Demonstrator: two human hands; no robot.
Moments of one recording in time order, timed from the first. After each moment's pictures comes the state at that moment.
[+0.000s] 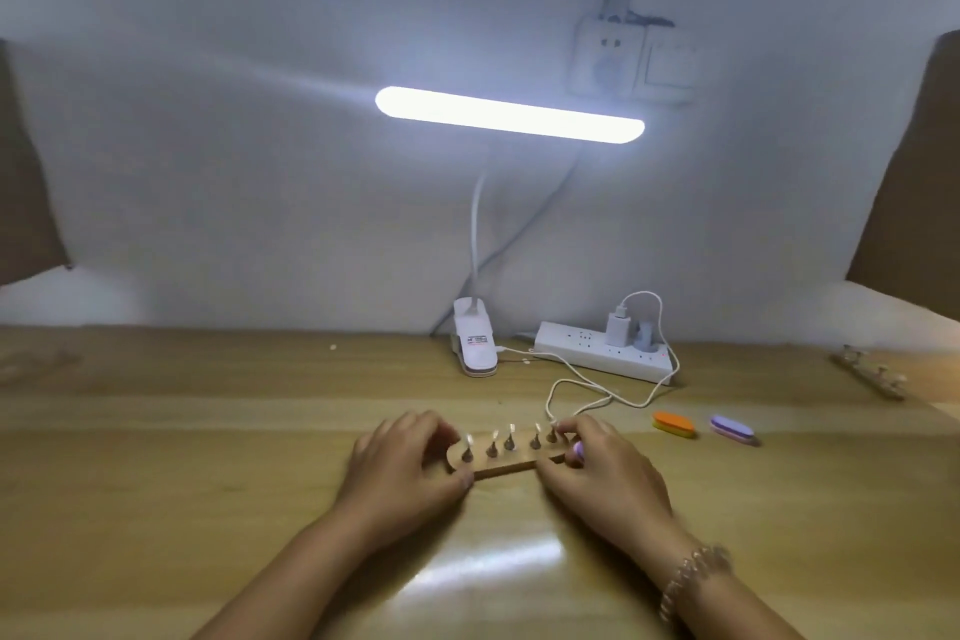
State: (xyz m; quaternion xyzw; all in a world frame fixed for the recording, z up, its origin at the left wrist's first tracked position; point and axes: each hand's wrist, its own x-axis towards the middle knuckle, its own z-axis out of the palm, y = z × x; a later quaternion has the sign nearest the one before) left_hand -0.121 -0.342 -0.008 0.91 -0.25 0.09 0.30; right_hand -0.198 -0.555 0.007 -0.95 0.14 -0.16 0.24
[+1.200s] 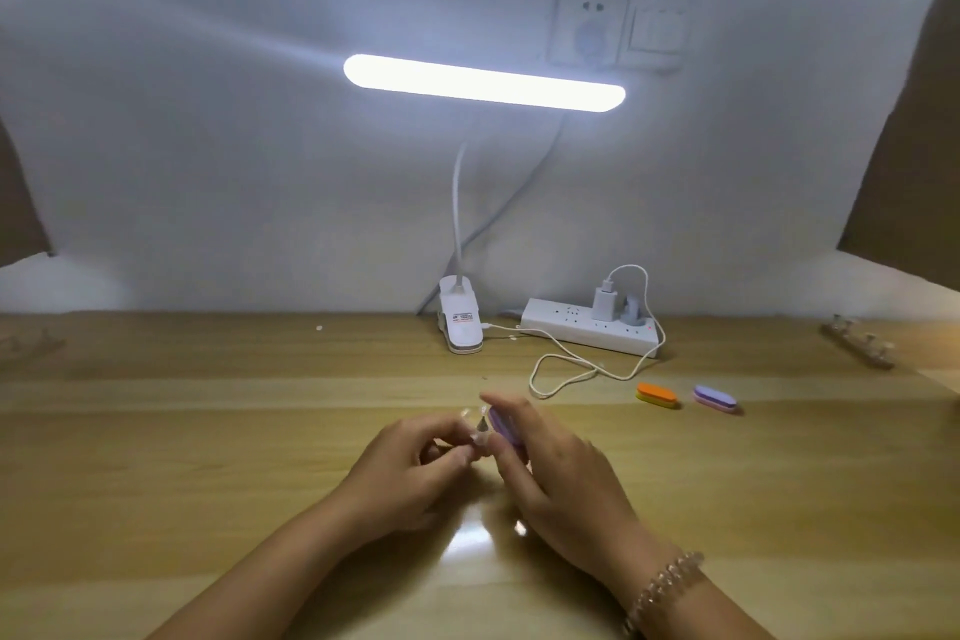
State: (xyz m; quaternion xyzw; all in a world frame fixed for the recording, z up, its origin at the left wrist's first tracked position) left_hand -0.146 -0.353 -0.005 0.79 -0.37 -0.01 0.48; right_hand -0.224 -0.529 0.000 -0.93 -0.11 -0.27 0.22
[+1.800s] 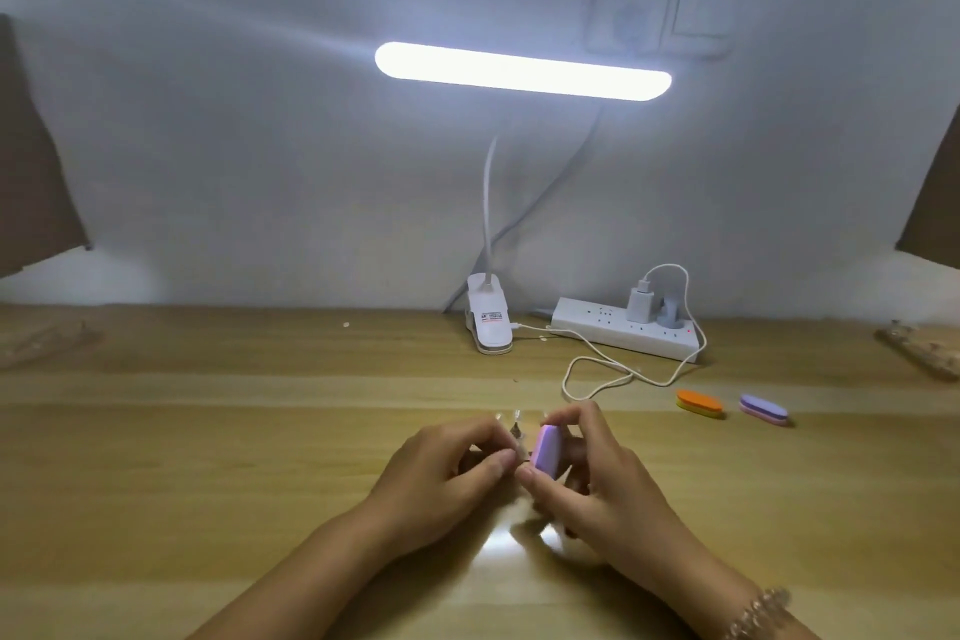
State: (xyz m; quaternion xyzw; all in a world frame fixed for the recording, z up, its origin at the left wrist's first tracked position) left_hand -0.143 -0.352 -0.007 0.82 -0.40 0.03 0.41; right_hand -0.222 -0.538 -0.001 -0.90 -0.05 -0.15 0.40
